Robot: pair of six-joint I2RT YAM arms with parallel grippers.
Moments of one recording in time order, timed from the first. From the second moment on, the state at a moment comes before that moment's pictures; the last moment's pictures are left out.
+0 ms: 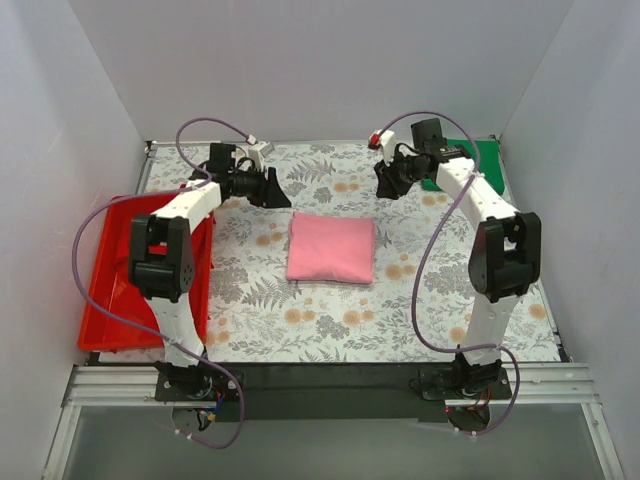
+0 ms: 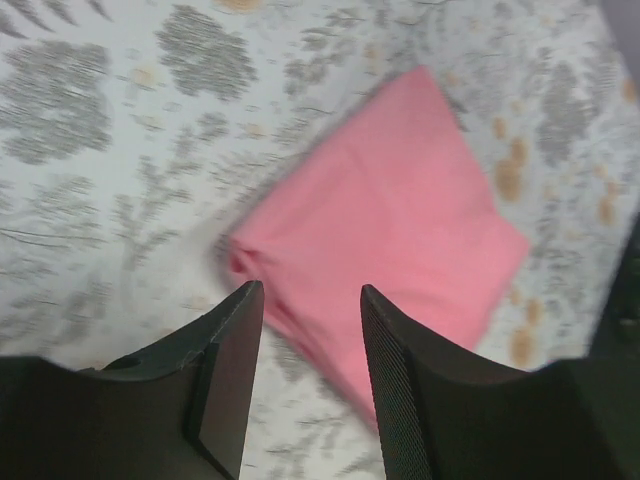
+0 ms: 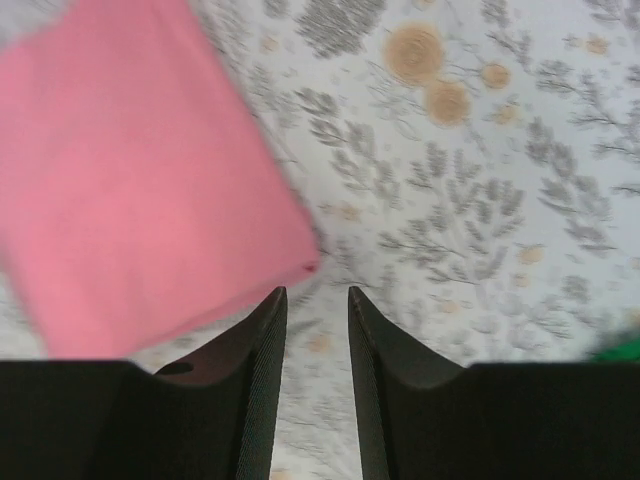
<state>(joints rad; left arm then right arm) -0.14 1.99 1.49 -0.33 0.84 0.08 0.26 1.96 1.70 -0.68 -0.54 -0.66</state>
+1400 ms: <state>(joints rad) -0.37 1.85 0.91 0.33 1.00 -0.82 0.46 1.82 1.06 -0.04 -1.01 0.43</state>
